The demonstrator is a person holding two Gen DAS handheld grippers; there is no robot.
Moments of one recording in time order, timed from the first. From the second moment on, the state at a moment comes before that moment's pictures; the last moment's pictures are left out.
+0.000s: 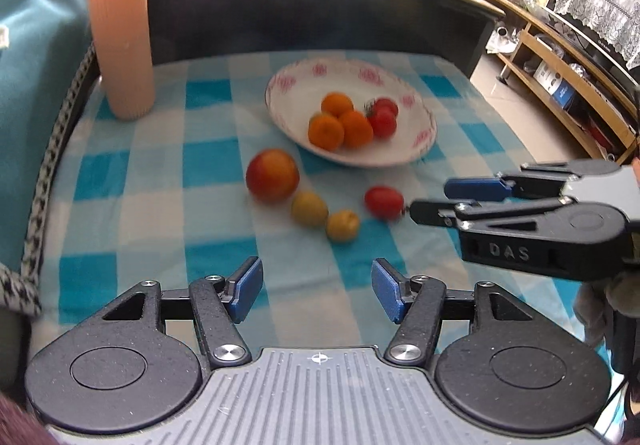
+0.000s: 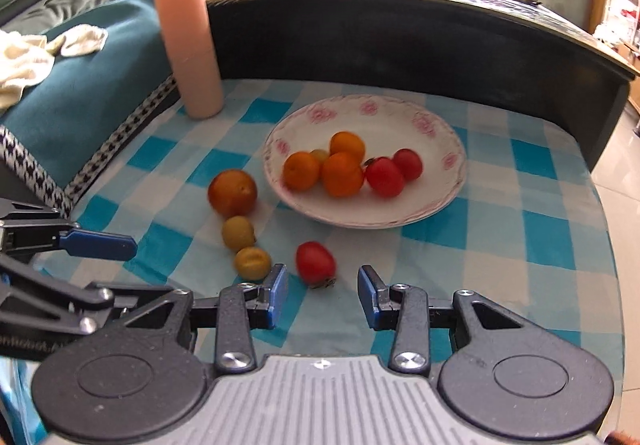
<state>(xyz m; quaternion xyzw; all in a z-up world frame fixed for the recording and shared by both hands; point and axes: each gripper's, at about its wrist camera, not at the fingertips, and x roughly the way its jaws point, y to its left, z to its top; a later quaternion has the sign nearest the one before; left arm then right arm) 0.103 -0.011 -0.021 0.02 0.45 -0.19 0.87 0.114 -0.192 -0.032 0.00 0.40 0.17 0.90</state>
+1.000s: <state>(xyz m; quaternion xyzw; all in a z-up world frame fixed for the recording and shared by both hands) 0.115 -0.050 -0.041 0.06 0.45 -0.25 0.86 0.145 -0.191 -0.060 -0.01 0.43 0.17 0.89</state>
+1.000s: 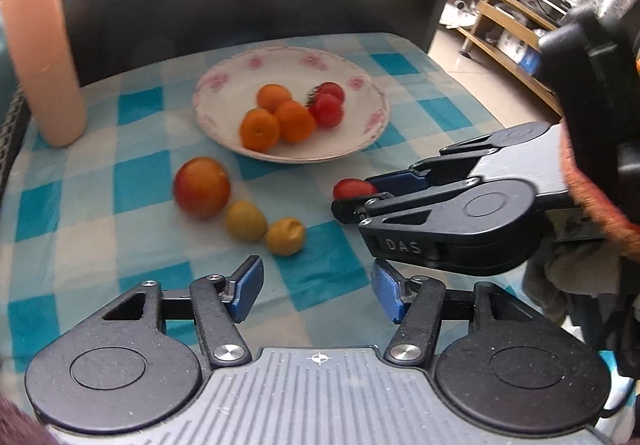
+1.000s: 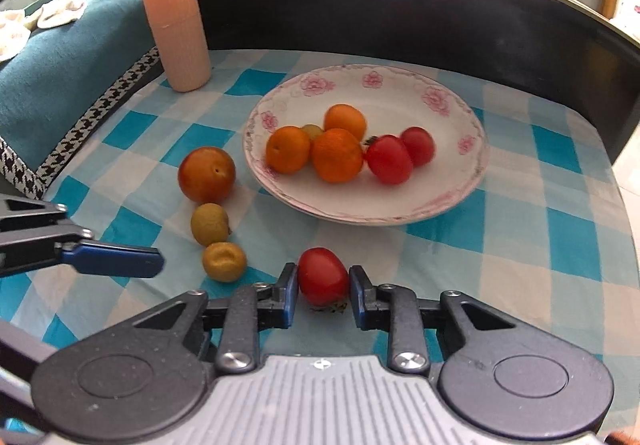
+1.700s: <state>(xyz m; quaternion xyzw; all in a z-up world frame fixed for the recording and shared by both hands) 0.133 -0.071 -0.062 0.10 0.44 -0.21 0.87 0.132 -0.225 -0.052 0.01 0.42 0.16 0.89</state>
